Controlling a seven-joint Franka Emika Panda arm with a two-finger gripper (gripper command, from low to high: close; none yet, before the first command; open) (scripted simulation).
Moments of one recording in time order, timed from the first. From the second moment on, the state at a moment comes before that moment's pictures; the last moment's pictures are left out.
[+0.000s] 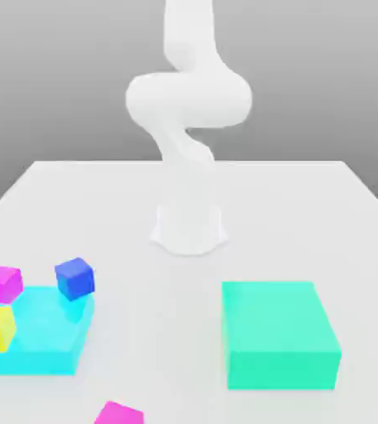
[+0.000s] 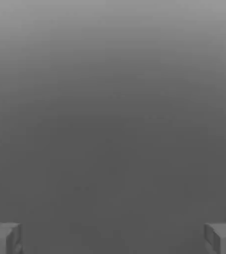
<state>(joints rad) -0.01 -0.71 0.00 -2.30 0.00 2.33 0.81</state>
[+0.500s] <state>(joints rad) -0.06 -0.16 -0.03 -2.28 0.00 2.48 0.89</state>
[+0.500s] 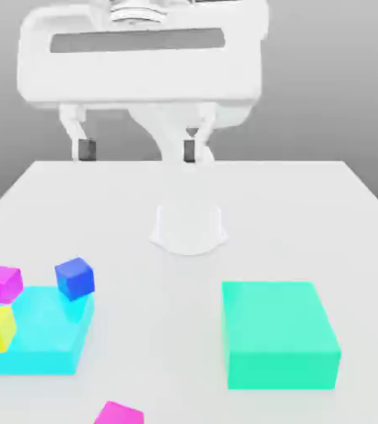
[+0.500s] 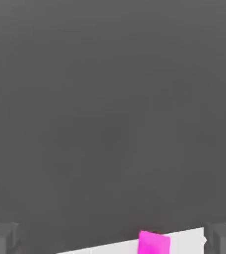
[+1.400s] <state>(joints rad) -0.12 0.49 -0.05 -2.24 0.06 2.73 0.93</state>
